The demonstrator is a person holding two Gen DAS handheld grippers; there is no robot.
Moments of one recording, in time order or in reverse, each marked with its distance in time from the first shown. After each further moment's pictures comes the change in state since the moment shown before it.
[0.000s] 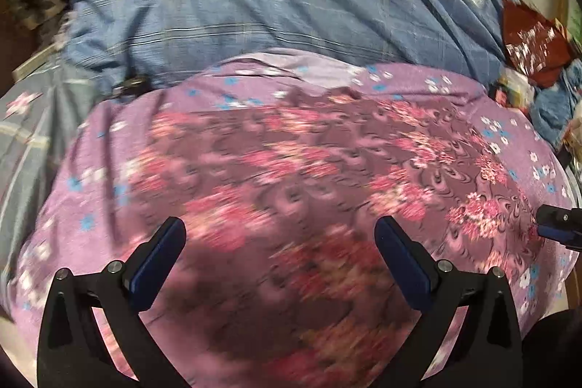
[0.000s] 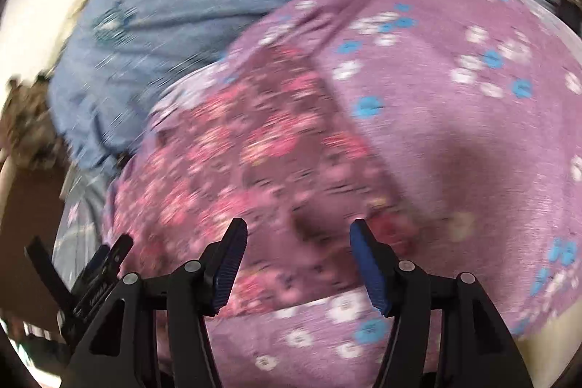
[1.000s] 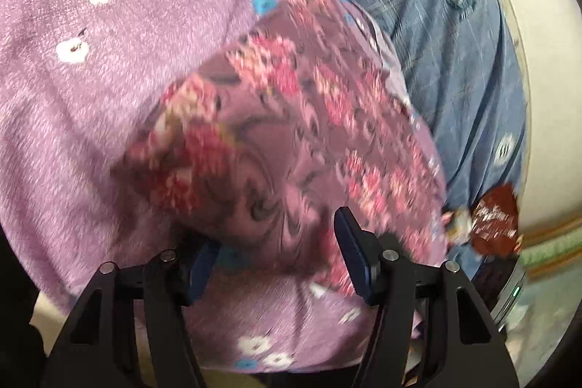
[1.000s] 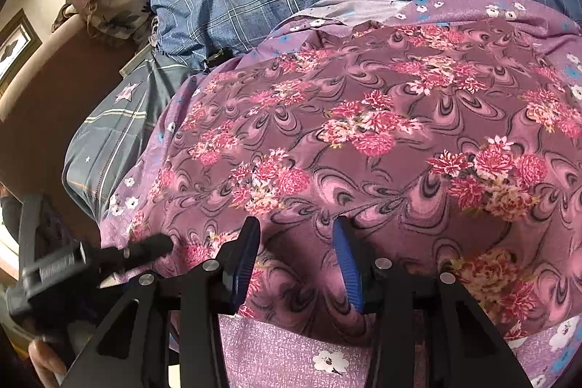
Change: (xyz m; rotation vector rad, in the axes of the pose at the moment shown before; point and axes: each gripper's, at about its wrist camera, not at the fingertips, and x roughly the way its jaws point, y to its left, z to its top) left arm -0.004 0.102 -0.092 -0.855 0.246 -0.289; right arm 0.088 0.130 -0.064 -0.406 0.097 0.144
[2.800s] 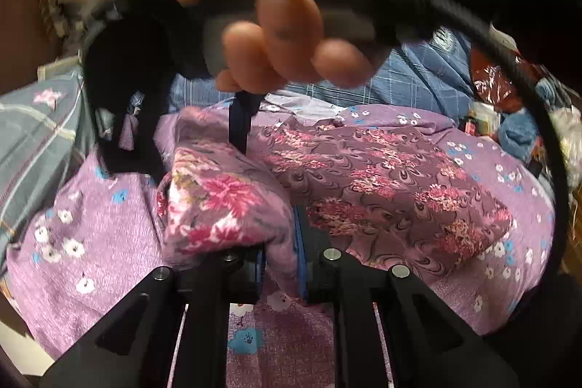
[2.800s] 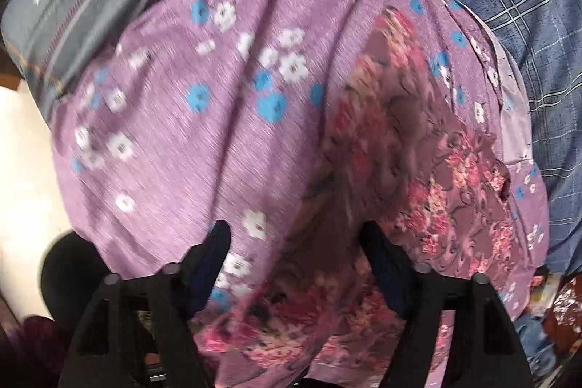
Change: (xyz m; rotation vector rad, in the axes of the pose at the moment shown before) left arm -0.017 -0.082 -0.054 0.909 -0.428 0.120; right arm 0.142 0.204 0.102 -0.600 0.738 -0.409
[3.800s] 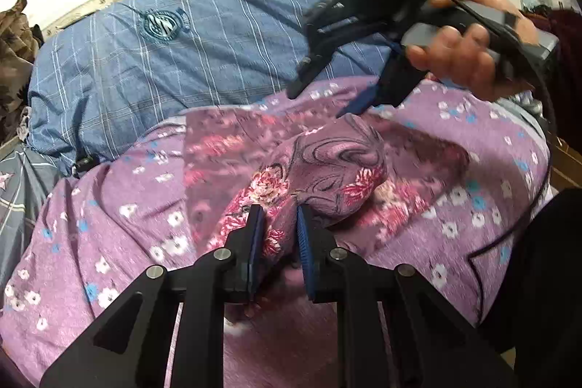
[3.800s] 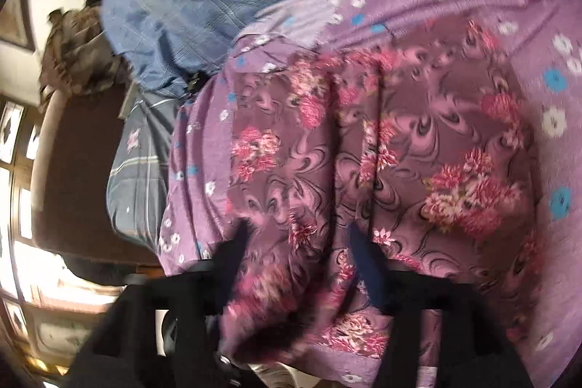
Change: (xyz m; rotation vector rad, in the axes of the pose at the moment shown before) left arm 0.002 -0.100 -0.030 0.316 -0.034 -0.139; right arm 0.044 -0.264 -0.240 0.772 -0.466 0.703
